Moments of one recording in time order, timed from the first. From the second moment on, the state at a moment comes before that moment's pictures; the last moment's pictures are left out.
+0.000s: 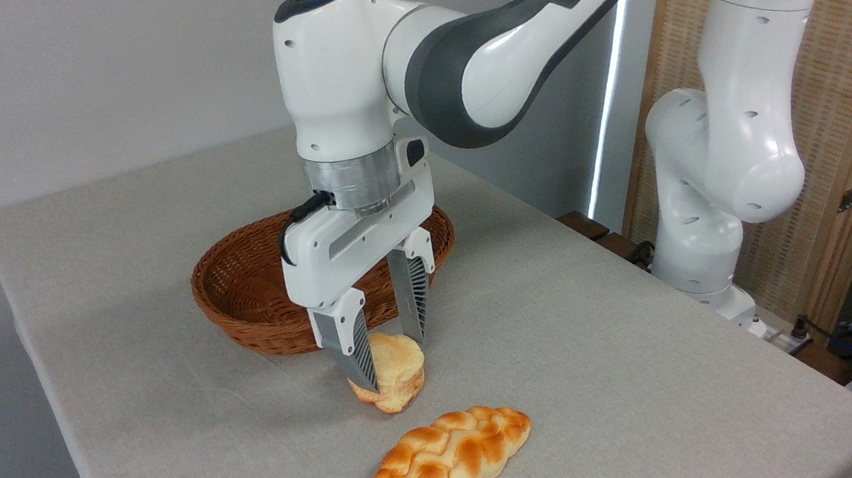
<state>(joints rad) -0.37 -0.07 0.28 -2.13 0.13 2.00 1.80</state>
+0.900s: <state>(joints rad) -0.37 -0.07 0.28 -2.15 0.13 2.03 1.80</state>
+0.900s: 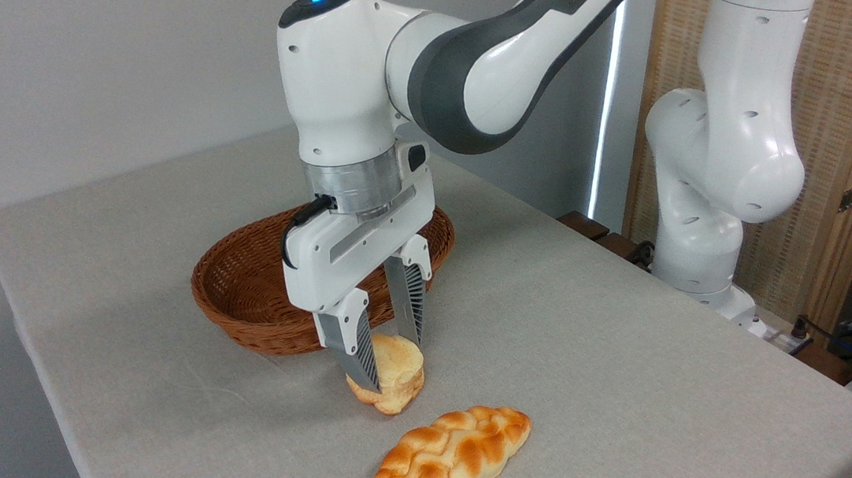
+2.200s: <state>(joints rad) -0.36 -0.14 0.31 -2.03 0.06 1.87 1.52</state>
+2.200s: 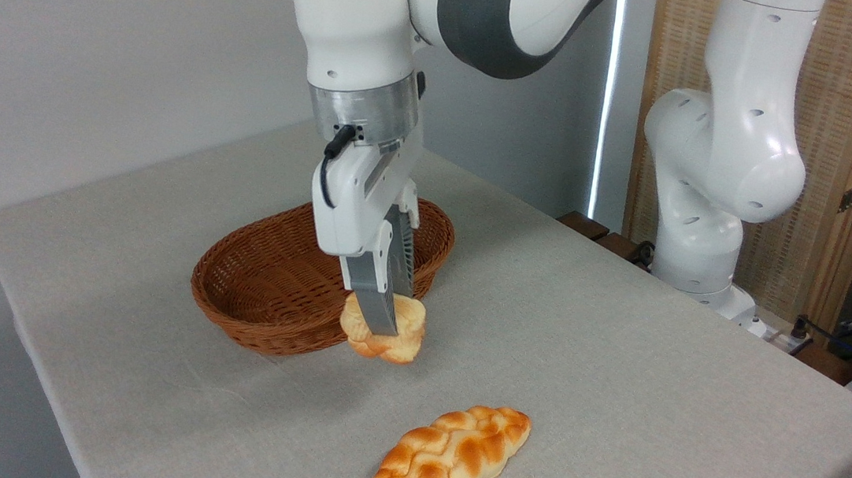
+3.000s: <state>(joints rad) -0.37 -0.13 0.27 -2.01 -0.32 1.87 1.06</state>
